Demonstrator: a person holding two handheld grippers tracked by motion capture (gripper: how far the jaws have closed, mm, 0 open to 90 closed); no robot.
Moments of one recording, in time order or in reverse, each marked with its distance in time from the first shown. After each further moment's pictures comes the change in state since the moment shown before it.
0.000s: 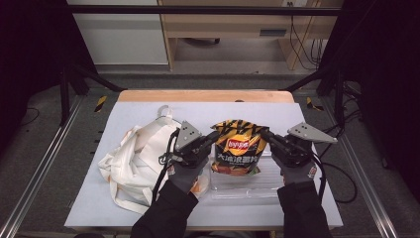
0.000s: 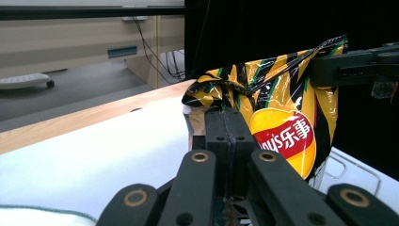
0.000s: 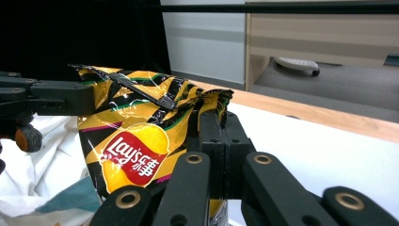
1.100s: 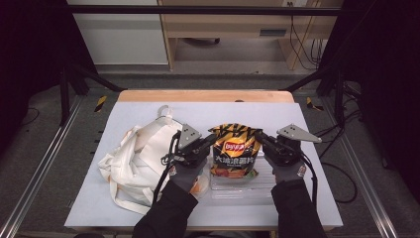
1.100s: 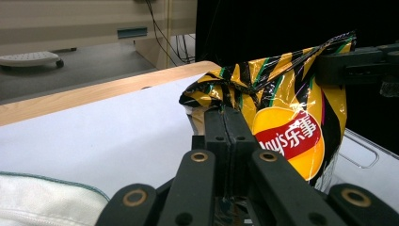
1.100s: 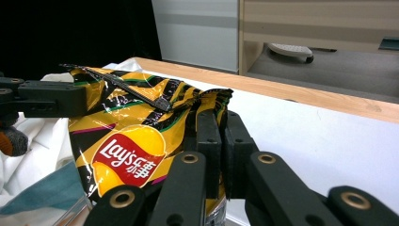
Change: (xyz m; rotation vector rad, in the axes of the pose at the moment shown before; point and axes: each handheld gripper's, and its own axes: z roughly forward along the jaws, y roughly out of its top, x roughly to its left) left arm 0.011 -0.020 0.016 0.046 0.042 -0.040; right arm -0.003 -0.019 0.027 0.036 -0.039 0.008
